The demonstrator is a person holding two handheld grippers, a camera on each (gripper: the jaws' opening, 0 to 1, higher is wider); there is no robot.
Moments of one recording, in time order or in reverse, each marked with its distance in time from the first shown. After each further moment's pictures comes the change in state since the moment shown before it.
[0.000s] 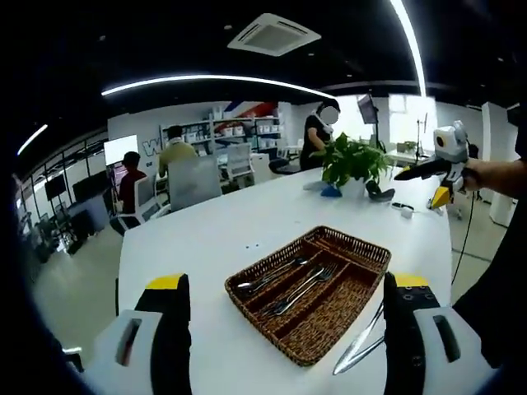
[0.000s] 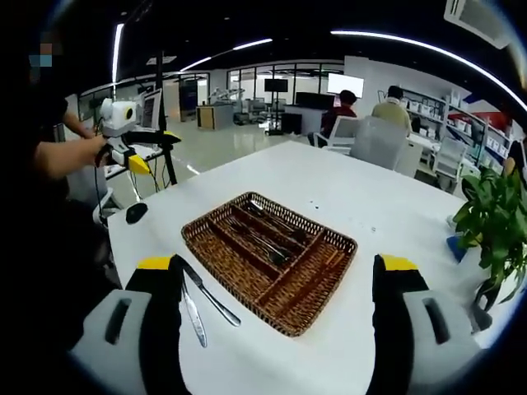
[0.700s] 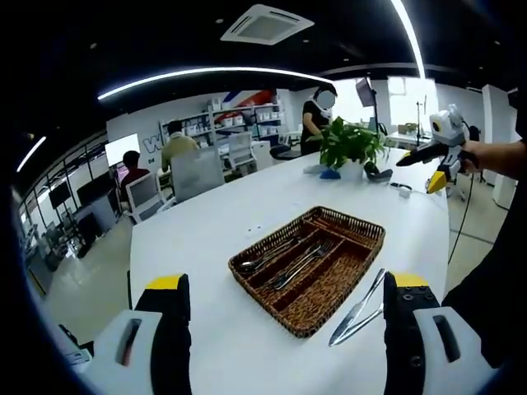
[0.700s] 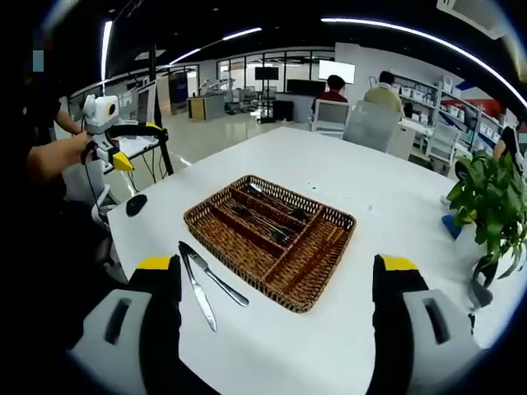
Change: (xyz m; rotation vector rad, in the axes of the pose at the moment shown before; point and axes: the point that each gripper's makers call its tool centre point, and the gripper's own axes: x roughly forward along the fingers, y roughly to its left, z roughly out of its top) left arm -0.032 -0.016 -0.021 0.054 0.083 0.025; right arm -0.019 0.012 -0.025 0.039 0.067 -0.035
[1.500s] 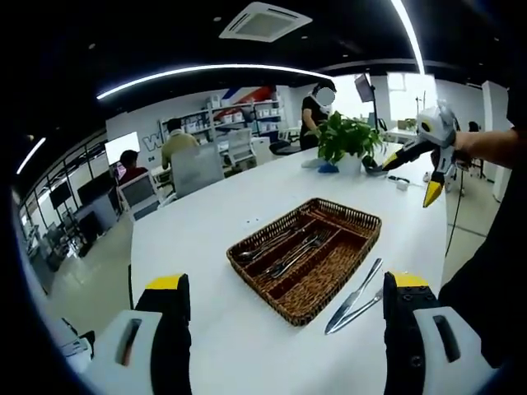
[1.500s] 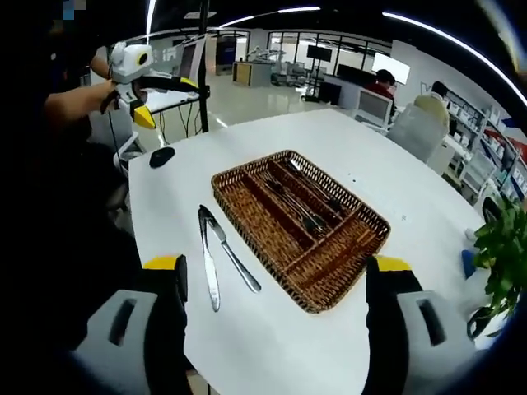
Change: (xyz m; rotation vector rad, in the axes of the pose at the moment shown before) left arm -0.010 -0.001 -0.025 0.004 0.029 -0.001; right arm 0.039 0.048 -0.023 -0.249 0.171 0.194
